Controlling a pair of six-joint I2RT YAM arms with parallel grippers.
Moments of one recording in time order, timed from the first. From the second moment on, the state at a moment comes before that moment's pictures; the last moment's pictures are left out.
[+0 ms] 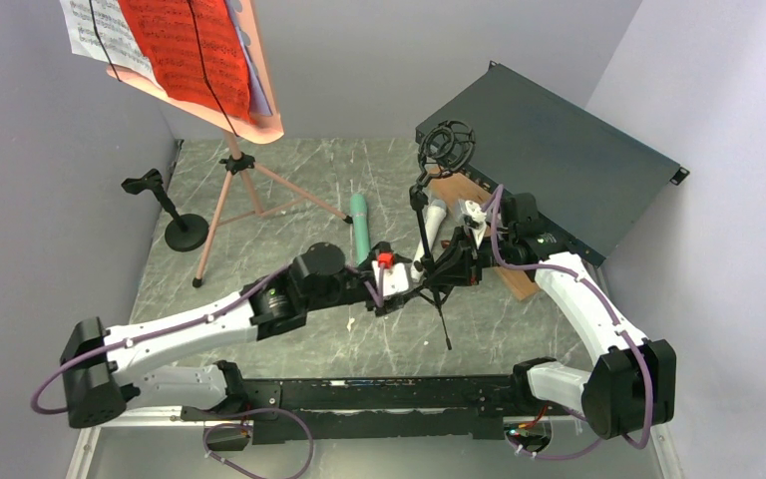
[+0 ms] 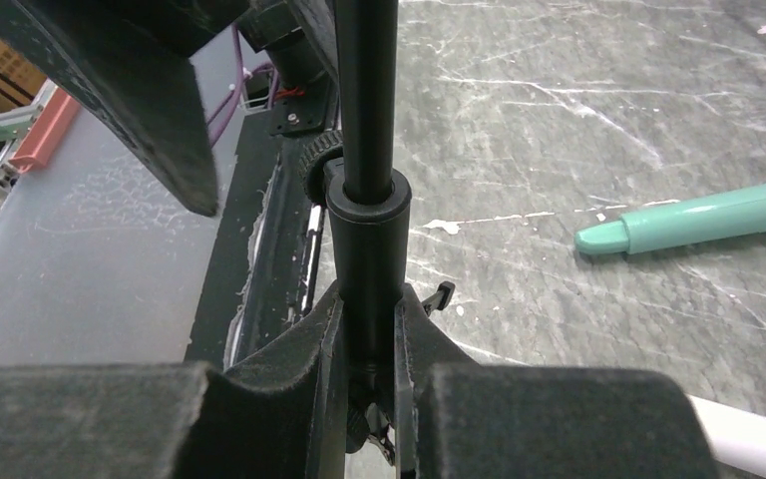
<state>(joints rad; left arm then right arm) -1.10 1.14 0.89 0.07 0.17 0.36 0.22 1.17 0.87 -0.58 -1.37 -0.61</state>
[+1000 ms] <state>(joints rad) -1.05 1.12 0.73 0.38 -0.07 -0.75 0.22 1.17 0.87 -0.57 -1.36 -0.61</state>
